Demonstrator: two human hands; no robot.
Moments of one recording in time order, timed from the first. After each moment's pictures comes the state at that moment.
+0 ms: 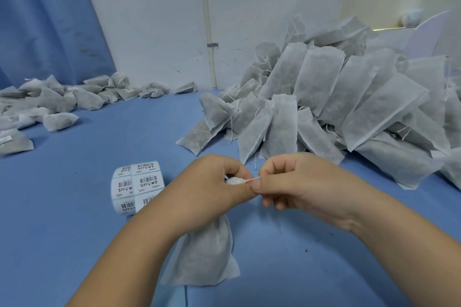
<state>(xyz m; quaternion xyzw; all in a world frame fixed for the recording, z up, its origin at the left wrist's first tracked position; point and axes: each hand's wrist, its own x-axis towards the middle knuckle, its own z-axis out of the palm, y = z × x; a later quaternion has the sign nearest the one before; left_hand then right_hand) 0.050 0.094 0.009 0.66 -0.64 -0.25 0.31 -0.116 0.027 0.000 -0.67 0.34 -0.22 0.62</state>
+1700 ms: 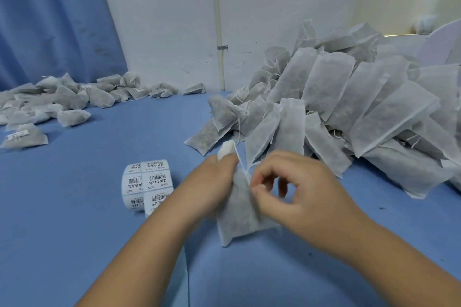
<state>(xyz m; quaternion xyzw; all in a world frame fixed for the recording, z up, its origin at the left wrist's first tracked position) 0.053 0.079 -0.004 0.73 -0.42 -0.35 0.40 -0.111 0.050 -0.009 -0.86 0.21 -0.40 0.23</state>
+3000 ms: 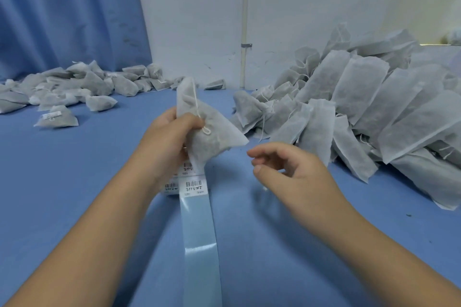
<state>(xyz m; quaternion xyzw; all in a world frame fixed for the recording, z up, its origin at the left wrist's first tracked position) 0.138 0.102 0.014 0.56 -0.37 -0.31 0.67 -0.061 0.061 -0.013 -0.75 0.28 -0.41 0.44</state>
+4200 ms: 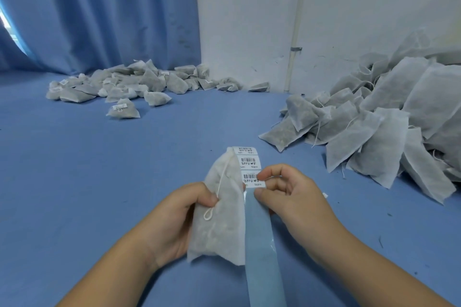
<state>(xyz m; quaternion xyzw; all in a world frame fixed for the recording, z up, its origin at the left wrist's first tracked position) 0.172 0.211 -0.039 0.39 -0.28 -0.64 0.60 0.019 0.097 -0.040 -0.67 0.29 -0.33 0.60</state>
